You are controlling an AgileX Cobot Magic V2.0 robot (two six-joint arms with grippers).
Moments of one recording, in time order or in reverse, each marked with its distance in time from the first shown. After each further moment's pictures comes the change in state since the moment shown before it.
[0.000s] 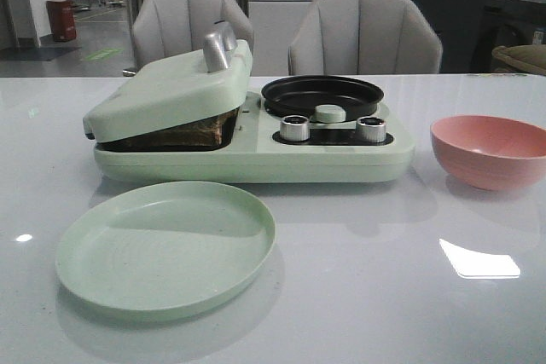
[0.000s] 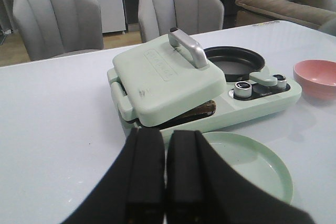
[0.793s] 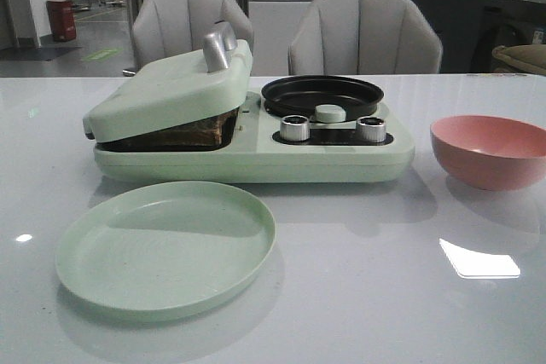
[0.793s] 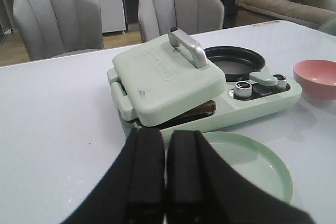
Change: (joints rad) left arm 0.000 0.000 0.000 0.000 0.000 0.000; right arm -0.366 0.691 -0.560 0.277 0.233 0.000
